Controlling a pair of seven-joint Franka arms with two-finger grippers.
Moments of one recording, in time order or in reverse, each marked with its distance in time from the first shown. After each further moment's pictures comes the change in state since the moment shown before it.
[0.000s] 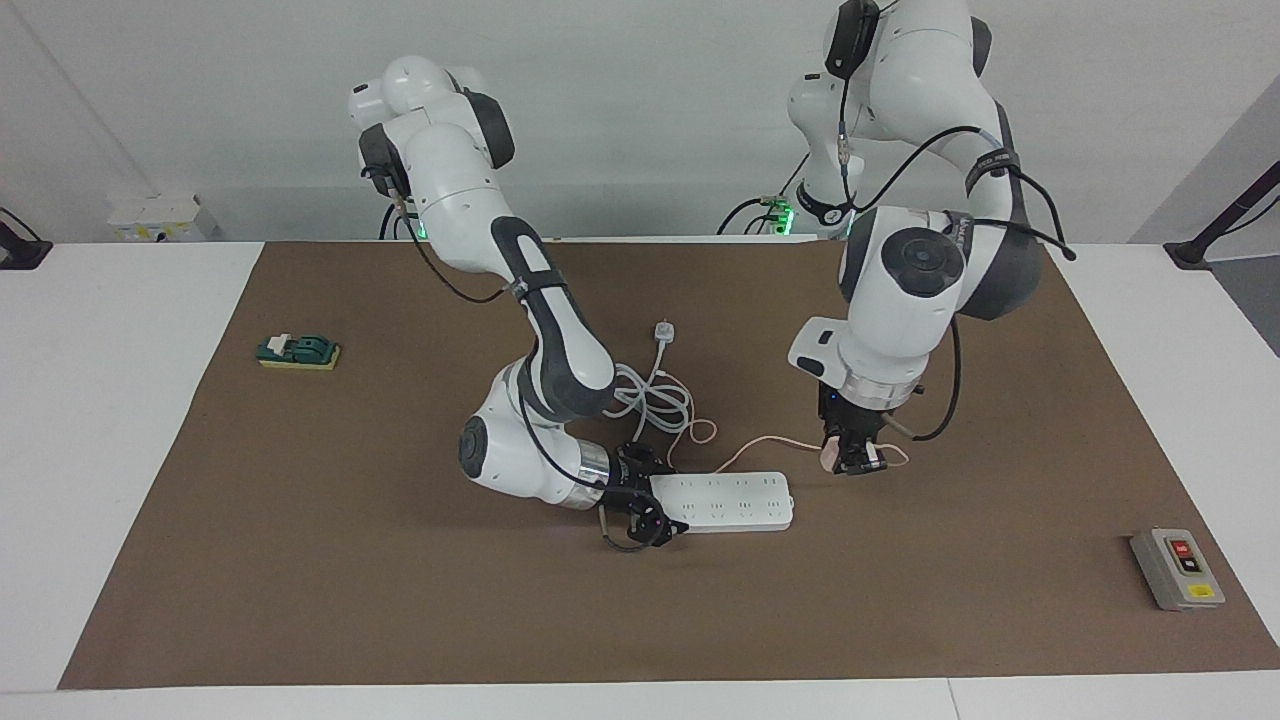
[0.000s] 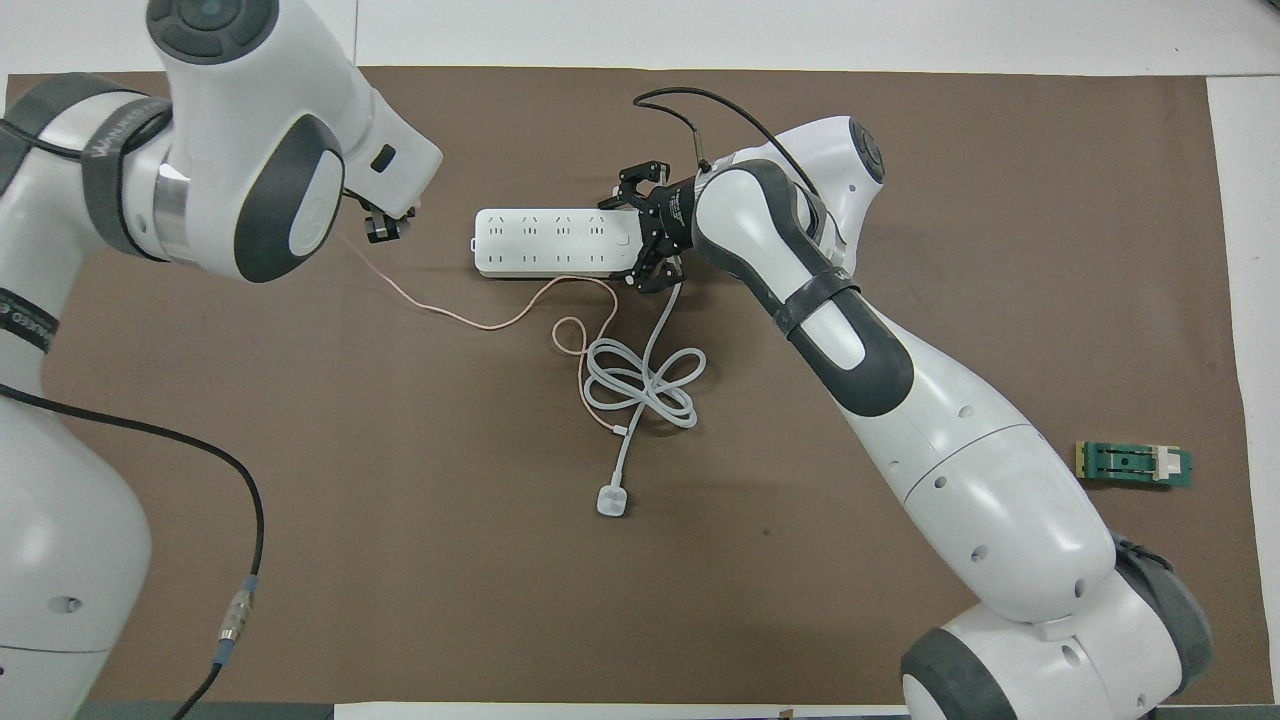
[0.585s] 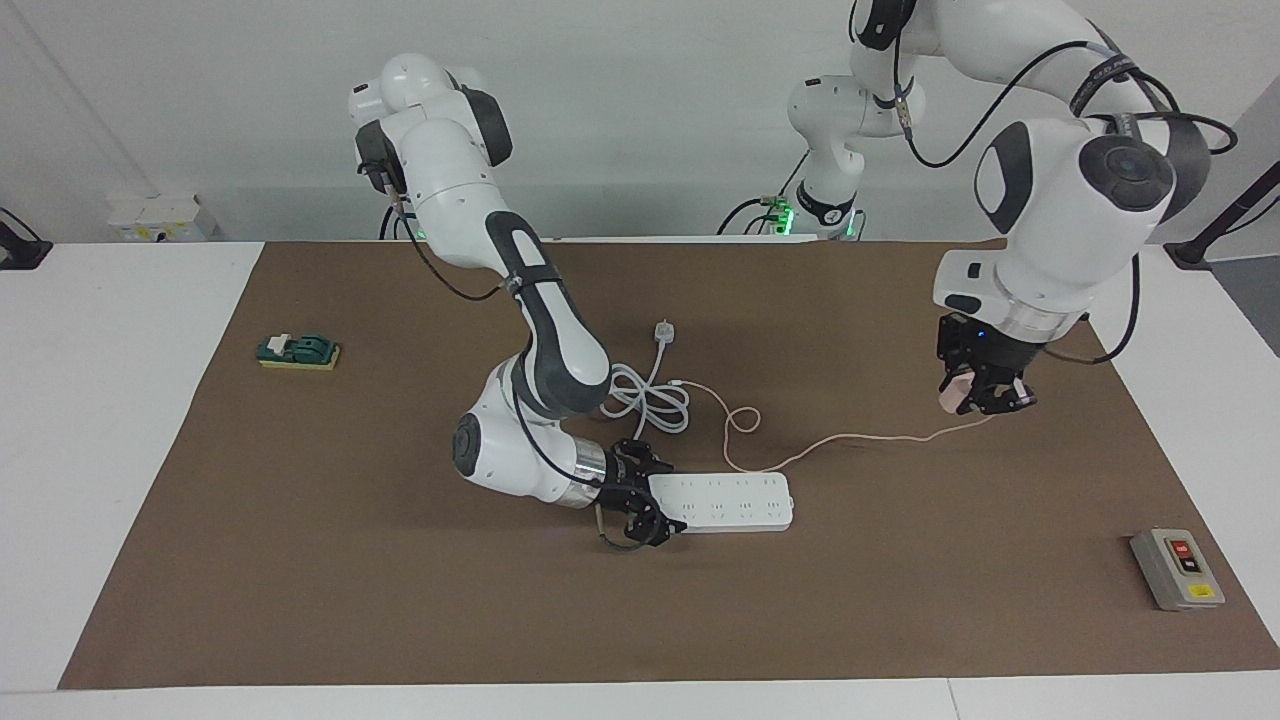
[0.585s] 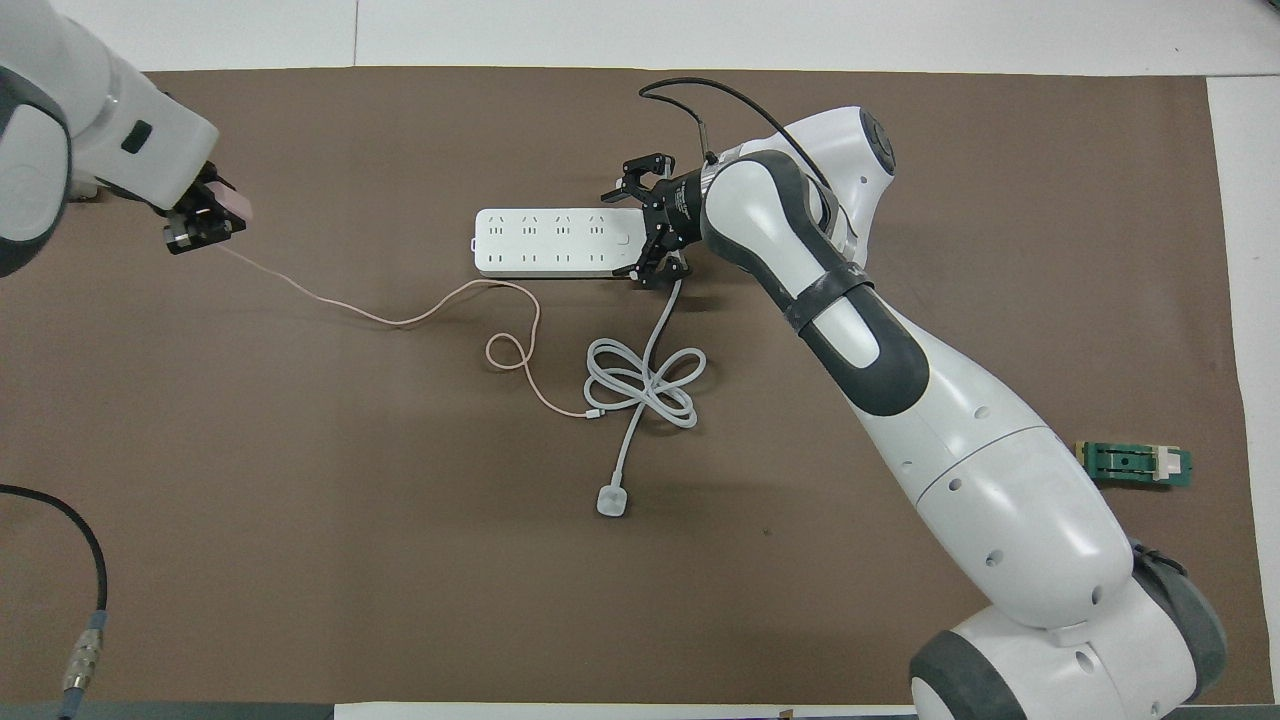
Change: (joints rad) left arm 0.186 -0.152 0.000 -0.021 -0.019 -0.193 0.108; right arm -0.016 -0.029 0.000 0.001 0.000 -0.027 0.012
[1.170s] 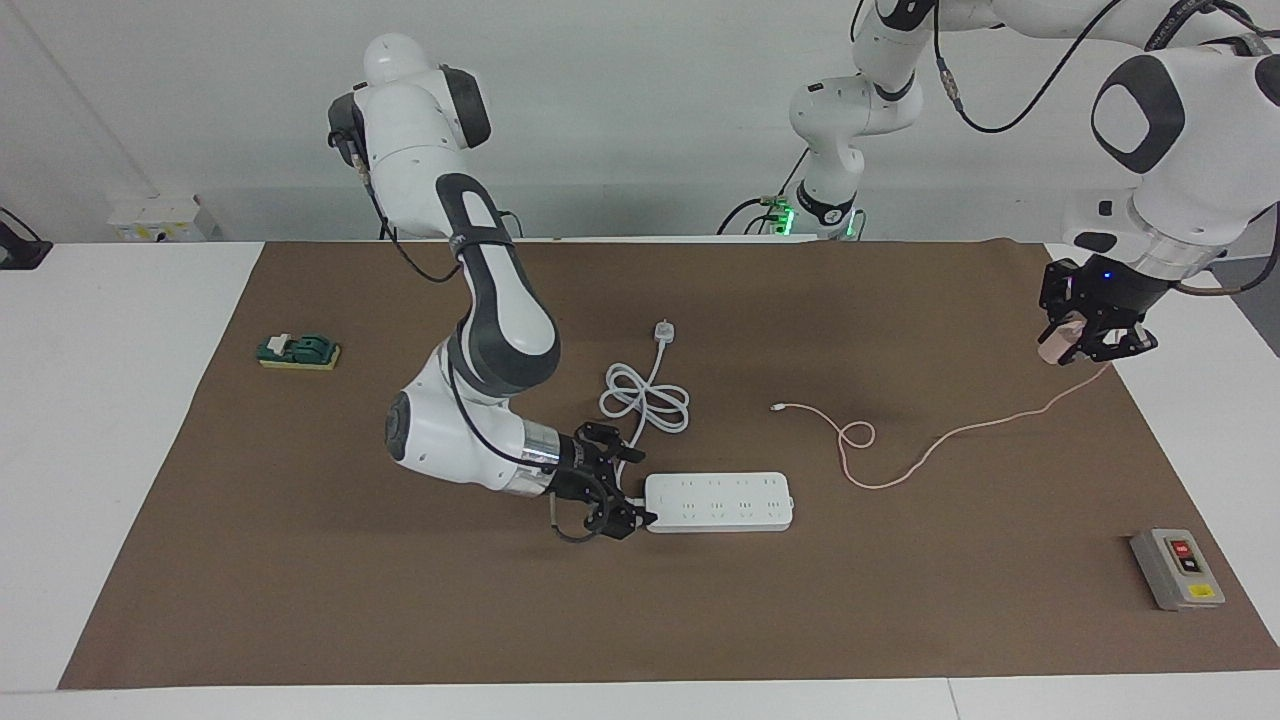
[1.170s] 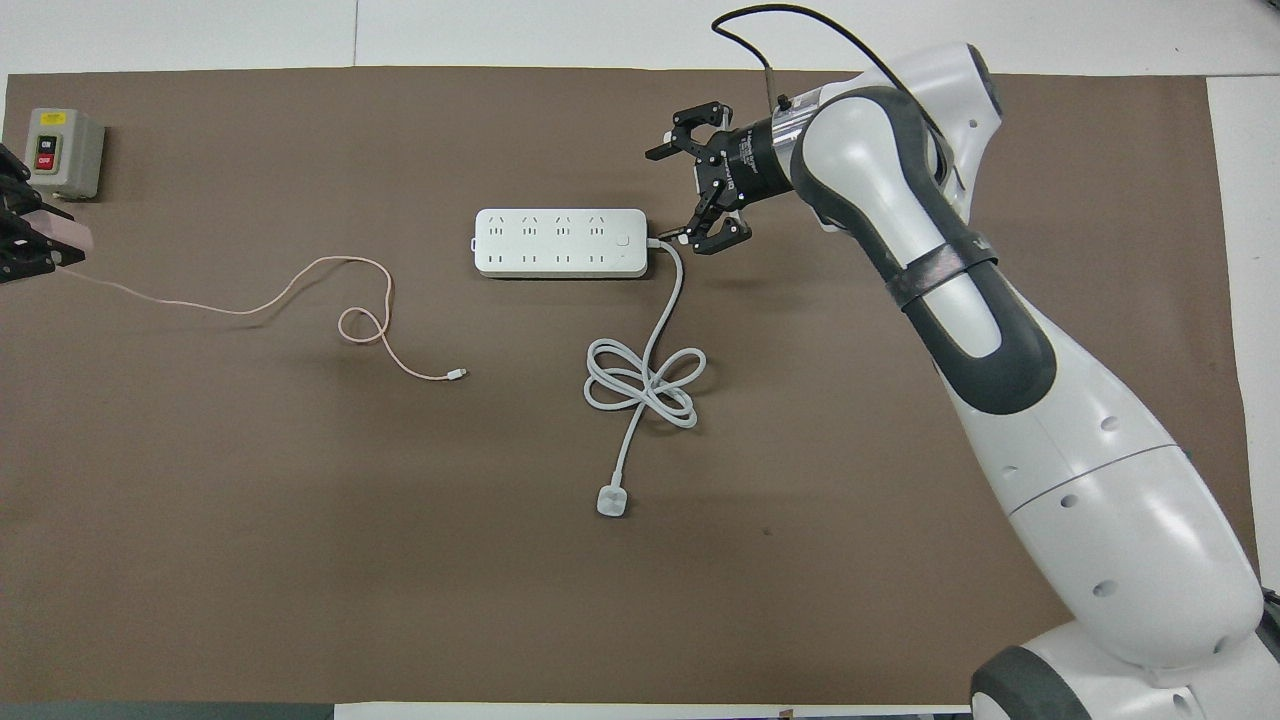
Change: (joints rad) left arm 0.163 -0.101 0.002 -0.060 -0.011 -0.052 0.119; right arm -0.084 -0.142 -0.042 -0.012 -0.005 -0.173 0.027
